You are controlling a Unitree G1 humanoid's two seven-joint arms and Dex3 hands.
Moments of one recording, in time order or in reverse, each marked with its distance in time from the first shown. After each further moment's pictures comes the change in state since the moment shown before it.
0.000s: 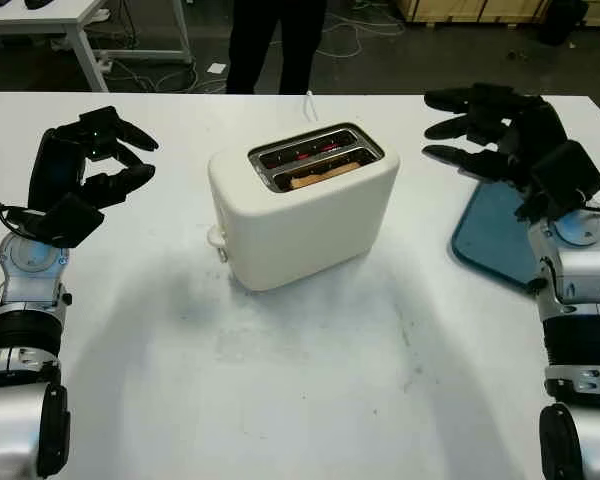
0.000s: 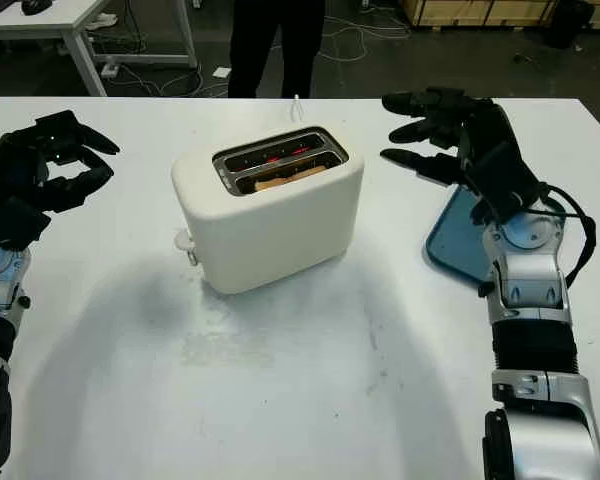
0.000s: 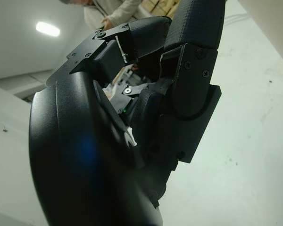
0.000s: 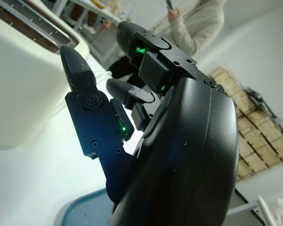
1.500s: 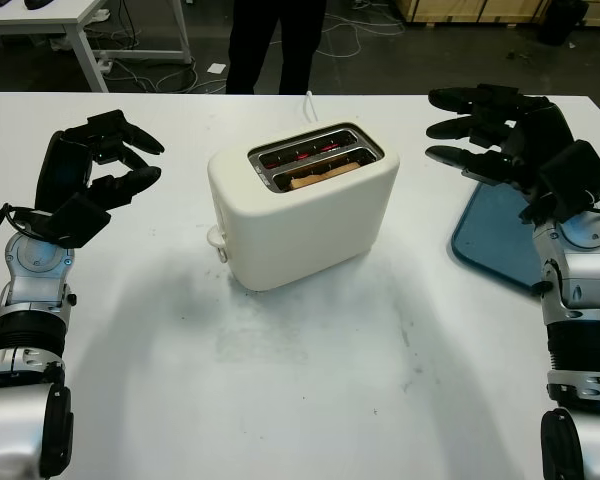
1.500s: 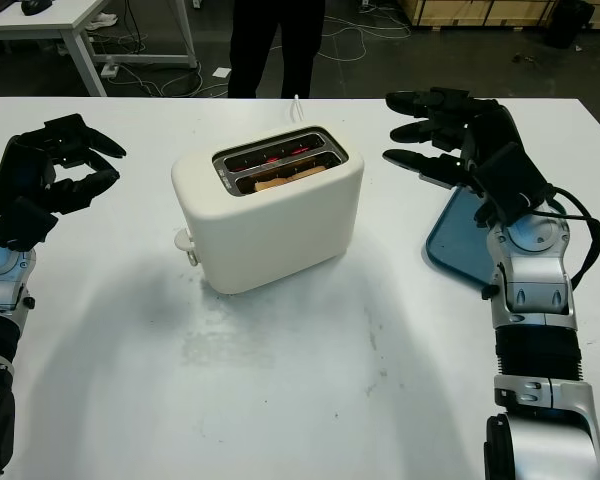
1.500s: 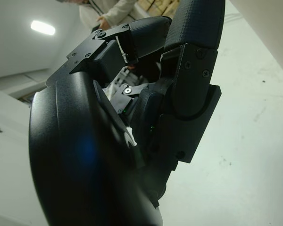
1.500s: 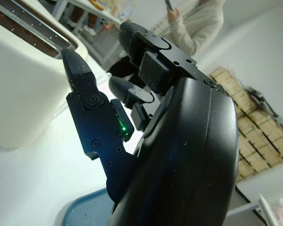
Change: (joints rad) left arm 0.000 -0.010 -0.009 -0.007 0.008 0.010 0.001; right arm 0.004 0.000 -0.019 -0.051 0.015 0.044 0.013
